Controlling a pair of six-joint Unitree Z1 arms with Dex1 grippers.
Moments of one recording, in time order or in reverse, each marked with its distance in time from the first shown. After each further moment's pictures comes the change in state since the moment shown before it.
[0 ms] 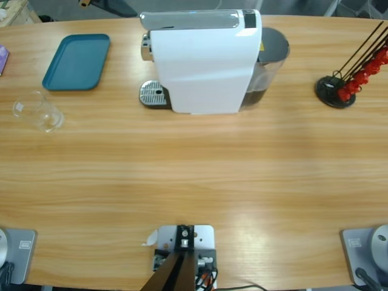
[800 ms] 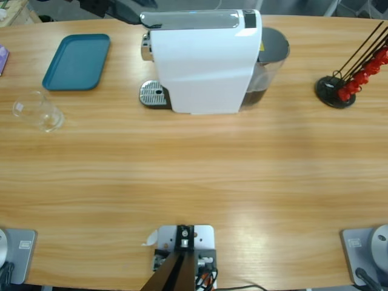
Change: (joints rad) arm 0 0.007 0.025 0.029 0.000 -0.003 0.000; arm 1 0.000 0.000 0.024 -0.029 0.003 0.000
